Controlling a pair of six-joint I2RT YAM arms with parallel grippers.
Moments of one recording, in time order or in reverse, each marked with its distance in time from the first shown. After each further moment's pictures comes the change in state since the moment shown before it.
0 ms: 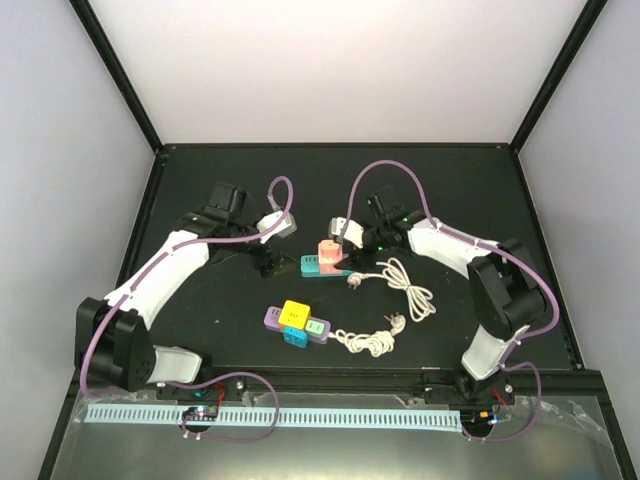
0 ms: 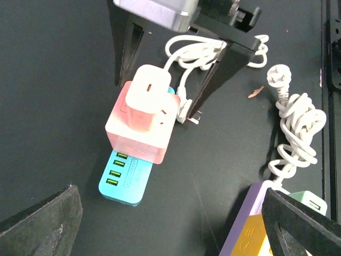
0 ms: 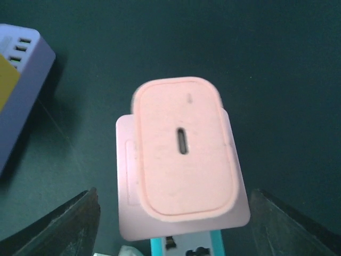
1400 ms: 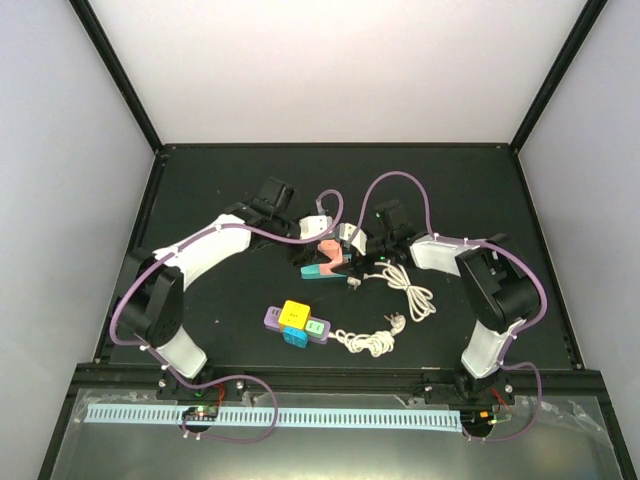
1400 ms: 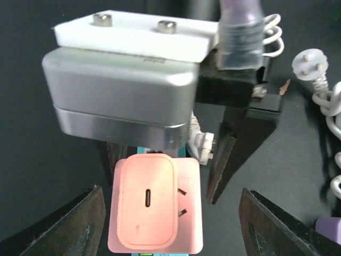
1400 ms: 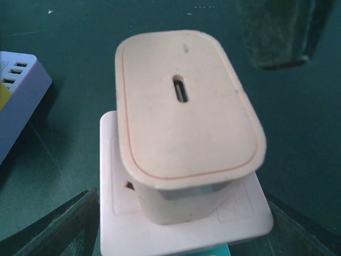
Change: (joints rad) left arm -0.207 0.302 0.129 0.191 -0.069 0.137; right arm -0.042 0.029 -0.246 0.473 -0.168 0.150
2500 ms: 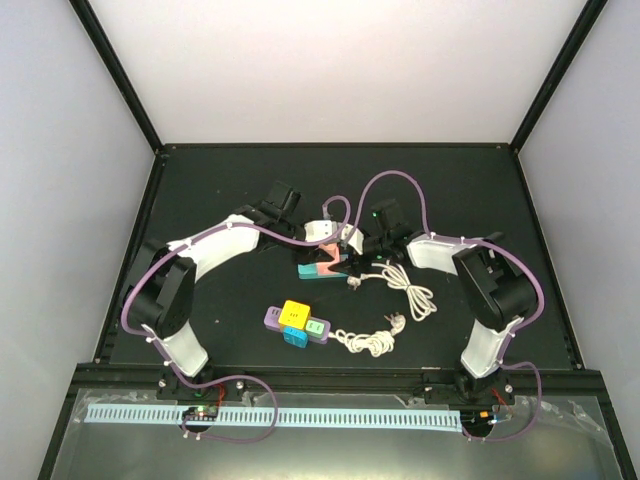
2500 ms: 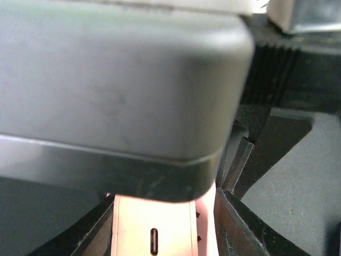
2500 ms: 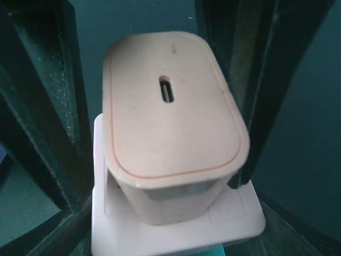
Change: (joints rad) left arm -0.017 0.079 -0.003 0.057 -0.037 0.019; right arm 0.019 0.017 0.019 0.006 0.005 0.003
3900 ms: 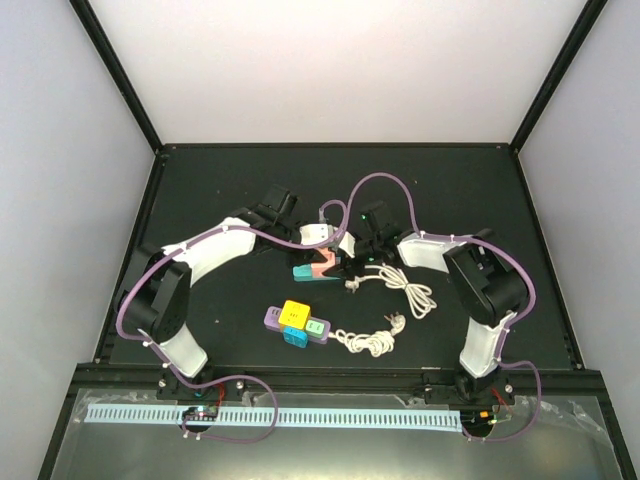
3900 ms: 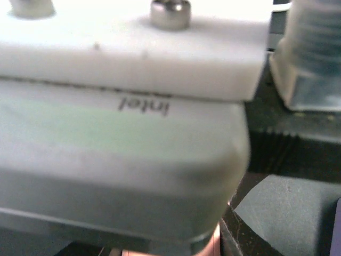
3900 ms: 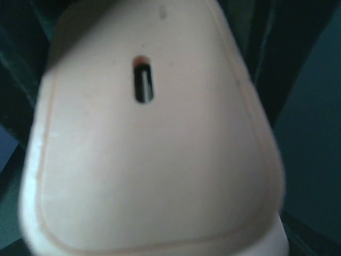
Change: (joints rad) left arm 0.003 -0.041 -0.036 -0.028 -0.060 -0.013; right arm 0.048 0.048 0.050 -0.054 0.035 -0.003
